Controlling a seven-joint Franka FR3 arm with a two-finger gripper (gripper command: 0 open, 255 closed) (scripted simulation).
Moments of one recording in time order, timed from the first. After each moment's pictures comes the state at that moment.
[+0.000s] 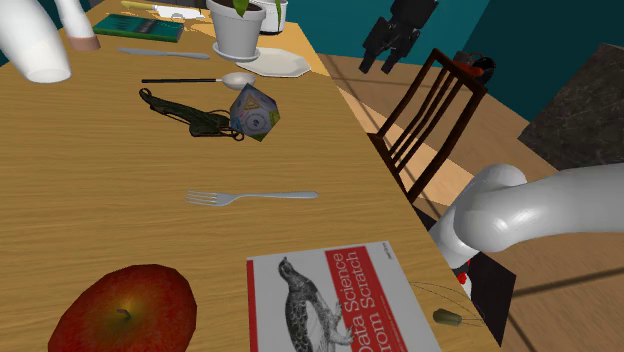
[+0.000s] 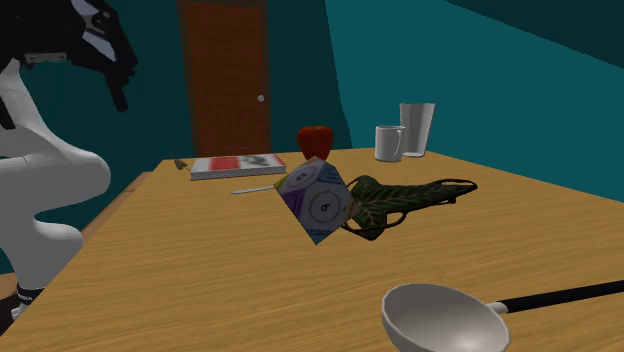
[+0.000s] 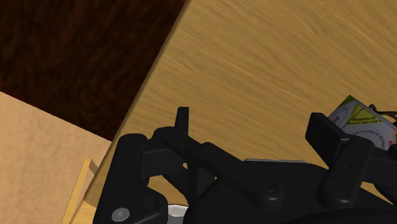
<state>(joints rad) 0.00 -0.75 -0.05 -2.28 0.09 1.72 0.08</state>
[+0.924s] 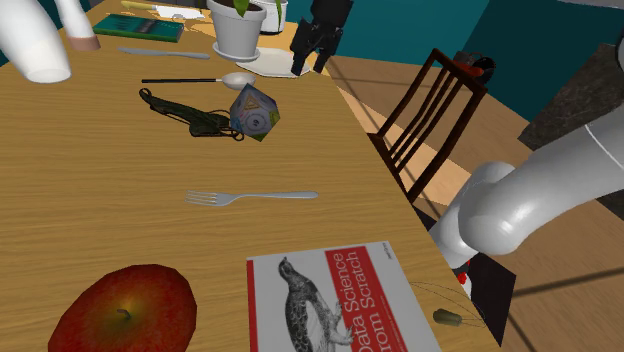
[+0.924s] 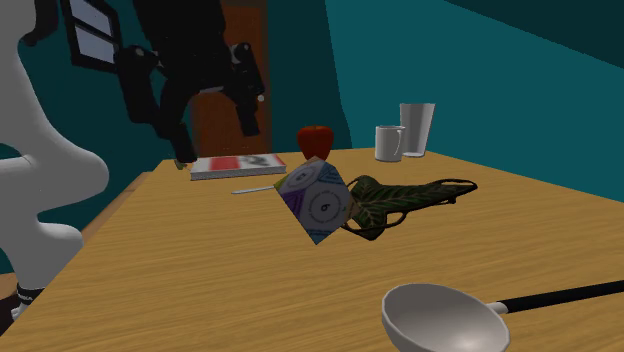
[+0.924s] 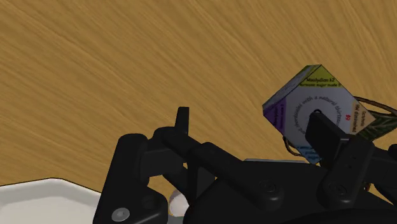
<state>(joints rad) 0.13 -0.34 0.02 -2.04 0.17 1.83 -0.01</state>
